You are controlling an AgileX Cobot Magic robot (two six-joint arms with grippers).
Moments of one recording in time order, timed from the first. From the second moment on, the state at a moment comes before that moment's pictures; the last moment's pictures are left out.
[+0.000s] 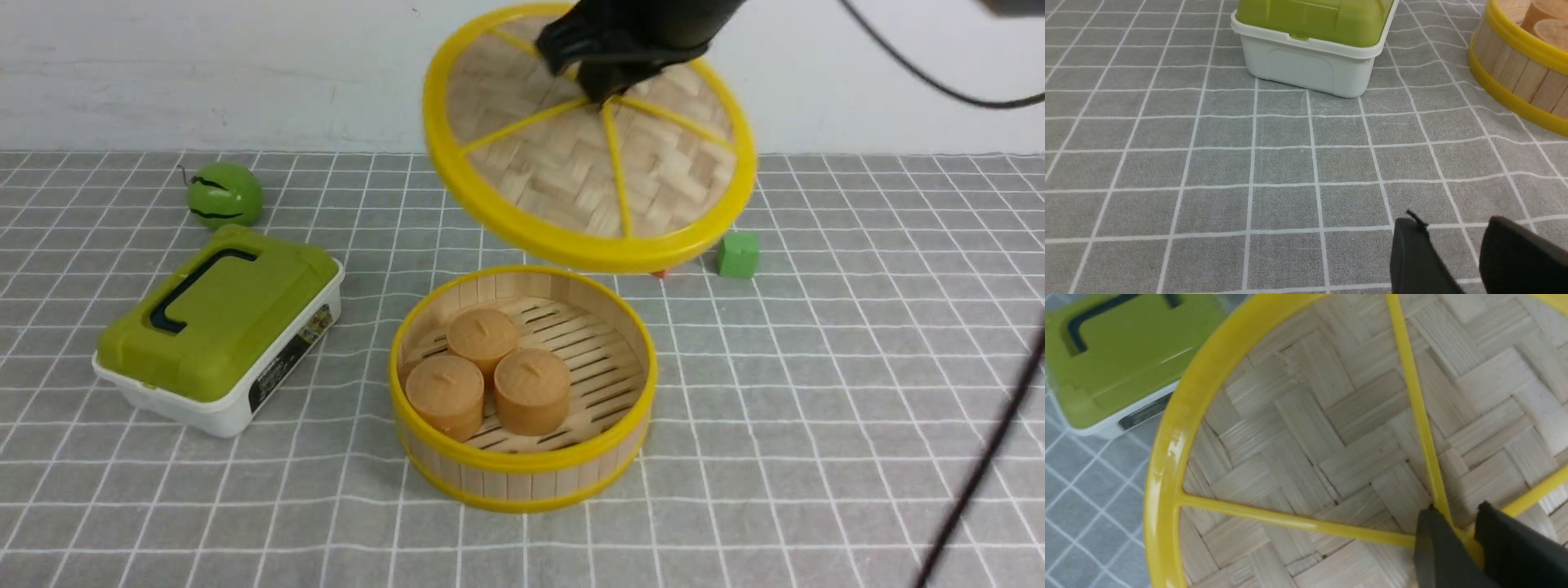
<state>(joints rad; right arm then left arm) 0.52 1.92 -2.29 0.02 1.25 -0.02 -0.08 -0.01 0.03 0.00 0.38 -0.08</state>
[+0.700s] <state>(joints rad) 0.20 1.84 -1.39 0.00 0.77 -0.03 -0.08 -0.01 0.03 0.00 0.38 -0.08</state>
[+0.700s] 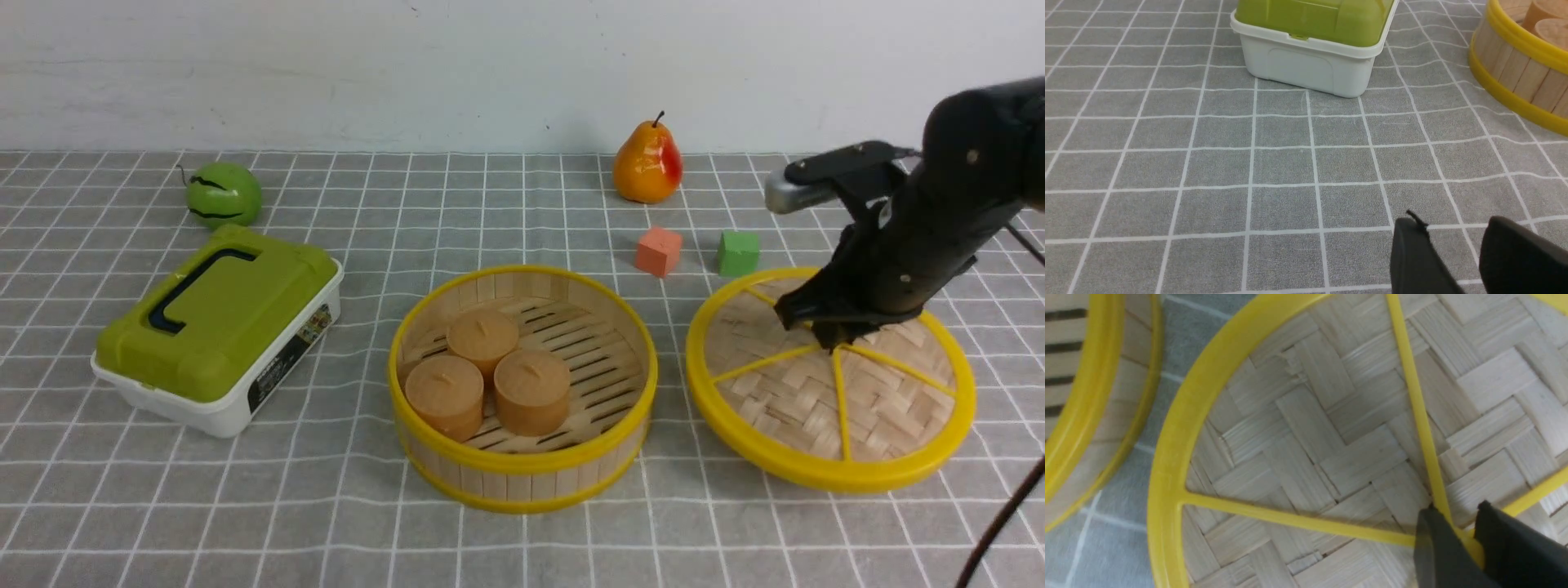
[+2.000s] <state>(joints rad) 0.20 0.66 -0.79 0.15 0.95 -0.09 -0.08 -0.01 0.03 0.00 0.38 -0.08</state>
